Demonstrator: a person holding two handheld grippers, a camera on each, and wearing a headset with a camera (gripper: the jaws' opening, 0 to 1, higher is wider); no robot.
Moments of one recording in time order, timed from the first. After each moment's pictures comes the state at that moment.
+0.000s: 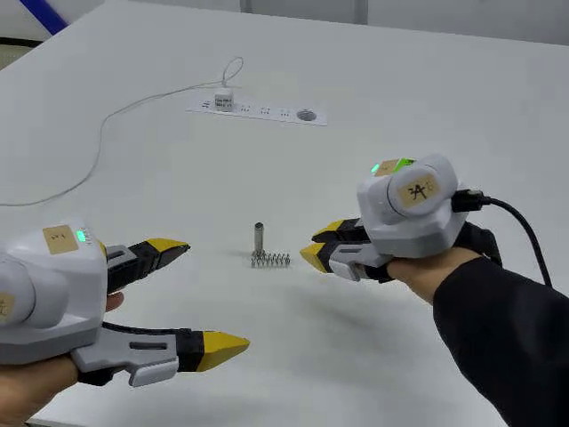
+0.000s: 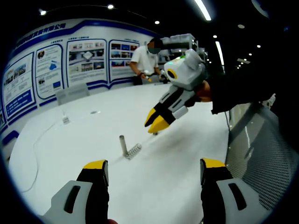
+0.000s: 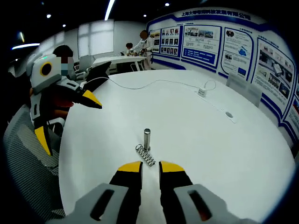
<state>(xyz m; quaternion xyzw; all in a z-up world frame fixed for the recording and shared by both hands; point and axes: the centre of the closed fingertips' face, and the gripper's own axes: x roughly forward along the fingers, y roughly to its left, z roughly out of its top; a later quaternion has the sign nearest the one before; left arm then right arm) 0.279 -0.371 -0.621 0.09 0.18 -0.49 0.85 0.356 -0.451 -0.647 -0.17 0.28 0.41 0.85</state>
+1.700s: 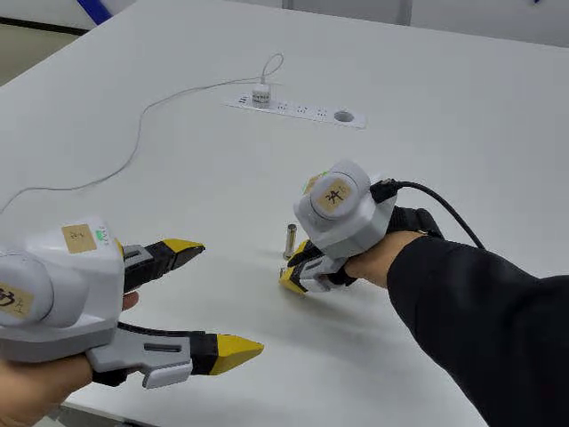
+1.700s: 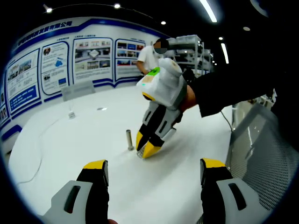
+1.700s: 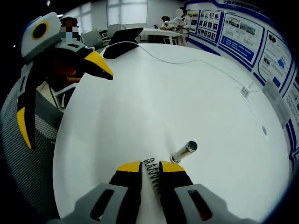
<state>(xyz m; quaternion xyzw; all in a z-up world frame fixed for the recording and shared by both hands) 0.277 -0.355 -0.623 0.08 0.19 -0.47 0.86 0.348 -0.392 -0.703 -0.29 0.35 0.51 0.73</state>
